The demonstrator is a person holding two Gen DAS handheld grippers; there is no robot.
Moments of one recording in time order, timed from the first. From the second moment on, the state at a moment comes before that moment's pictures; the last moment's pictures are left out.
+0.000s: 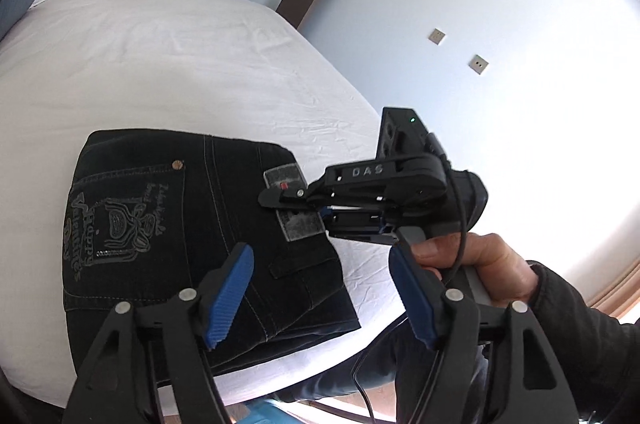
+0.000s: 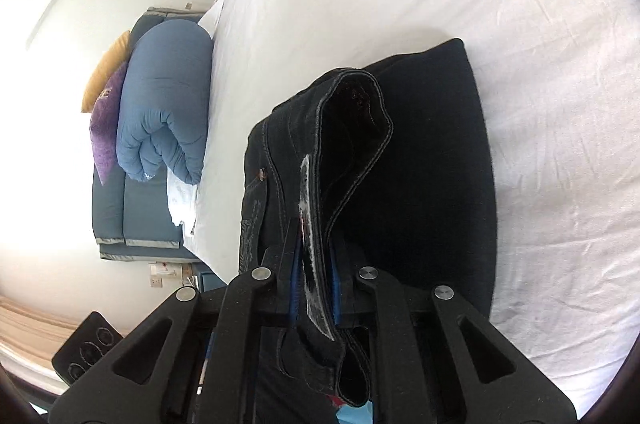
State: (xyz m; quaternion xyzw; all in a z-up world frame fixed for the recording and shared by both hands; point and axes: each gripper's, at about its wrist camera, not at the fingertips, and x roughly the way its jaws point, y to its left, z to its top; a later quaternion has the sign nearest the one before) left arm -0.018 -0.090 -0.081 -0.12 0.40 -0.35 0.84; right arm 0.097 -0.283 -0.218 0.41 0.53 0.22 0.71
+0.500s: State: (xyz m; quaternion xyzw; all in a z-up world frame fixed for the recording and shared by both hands) left arm 0.022 -0.052 -0.101 -0.14 0.42 -0.28 0.85; right arm 0.075 -0.324 -0.241 0.41 0.53 0.19 0.72
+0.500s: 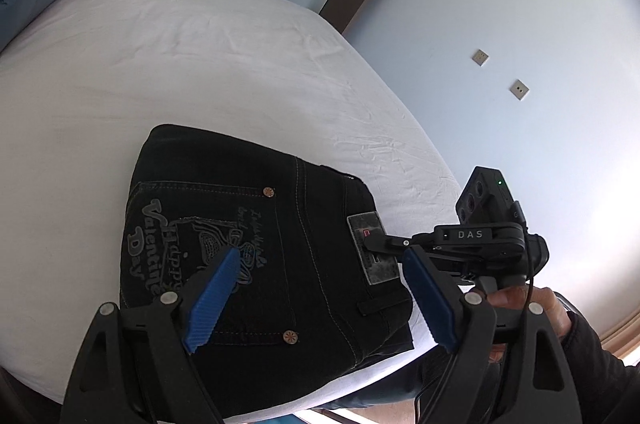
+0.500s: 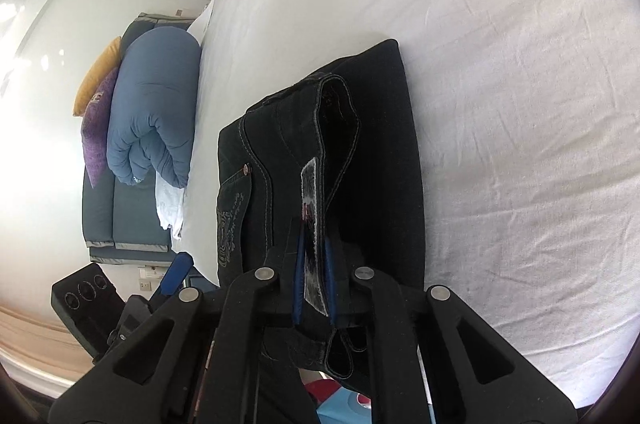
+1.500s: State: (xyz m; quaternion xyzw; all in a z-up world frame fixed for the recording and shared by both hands) left arm 0.026 -0.113 -0.137 -0.07 0.45 -0.32 0.83; right arm 0.021 -0.392 -0.263 0.50 0.47 0.18 0.71
